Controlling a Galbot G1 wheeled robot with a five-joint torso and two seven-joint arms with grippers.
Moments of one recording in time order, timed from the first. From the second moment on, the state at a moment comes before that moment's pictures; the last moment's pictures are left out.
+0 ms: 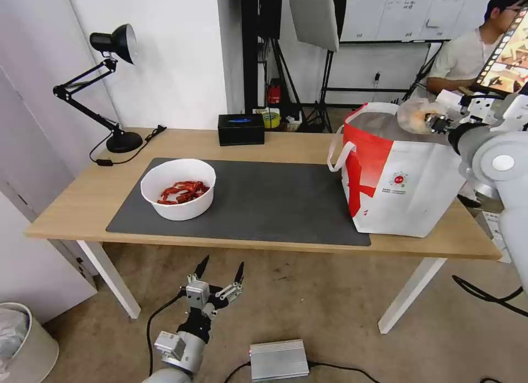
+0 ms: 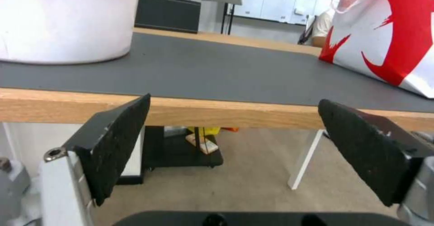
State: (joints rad) left arm 1.64 -1.42 -0.38 -2.00 -0.20 -0.19 0.12; right arm -0.56 0.82 0.43 1.81 1.27 -0.66 0.72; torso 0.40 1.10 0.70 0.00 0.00
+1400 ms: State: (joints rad) left arm 1.64 -1.41 -0.39 -2.01 -0.22 -0.19 0.12; right arm -0.91 0.90 0.44 2.01 0.76 0.01 0.25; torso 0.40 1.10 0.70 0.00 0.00
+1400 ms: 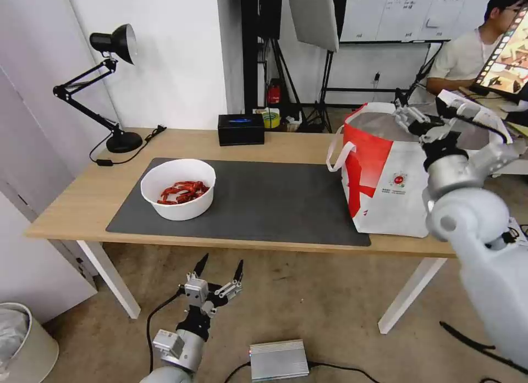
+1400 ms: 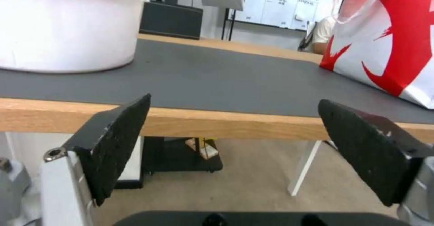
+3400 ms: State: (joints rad) left arm 1.54 -1.31 -0.52 -2.01 -0.35 -0.15 0.11; right arm -1.59 1.29 0.42 1.97 0.19 0.33 0.18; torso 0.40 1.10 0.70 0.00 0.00
